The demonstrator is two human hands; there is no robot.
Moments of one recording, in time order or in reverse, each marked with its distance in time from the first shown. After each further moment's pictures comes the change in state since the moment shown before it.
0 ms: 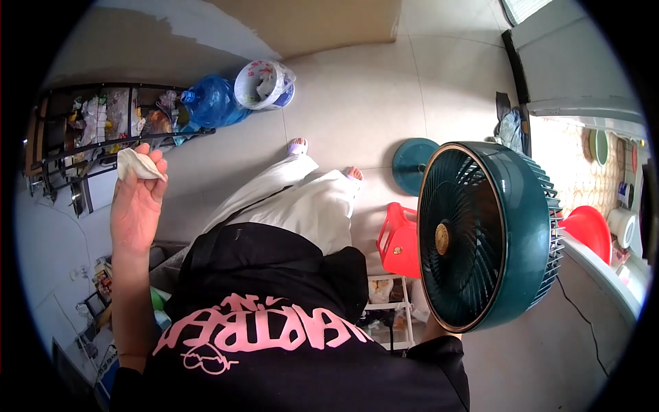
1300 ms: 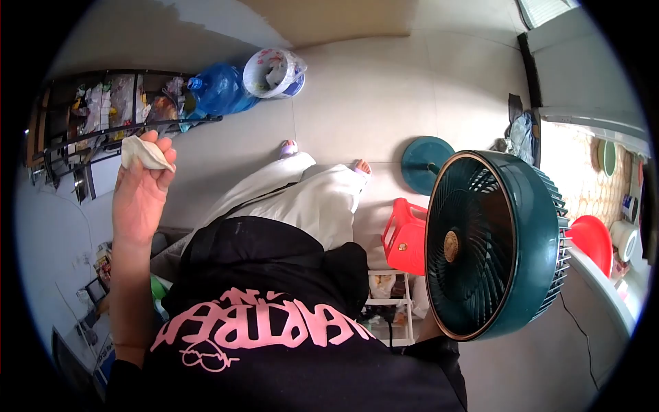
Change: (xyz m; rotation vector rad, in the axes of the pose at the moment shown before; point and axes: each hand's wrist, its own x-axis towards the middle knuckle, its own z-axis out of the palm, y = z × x) left_hand 0.009 0.001 -0.004 0.020 -0.053 -0.015; right_hand -0.006 -0.006 0.016 -0.071 -0.030 0.028
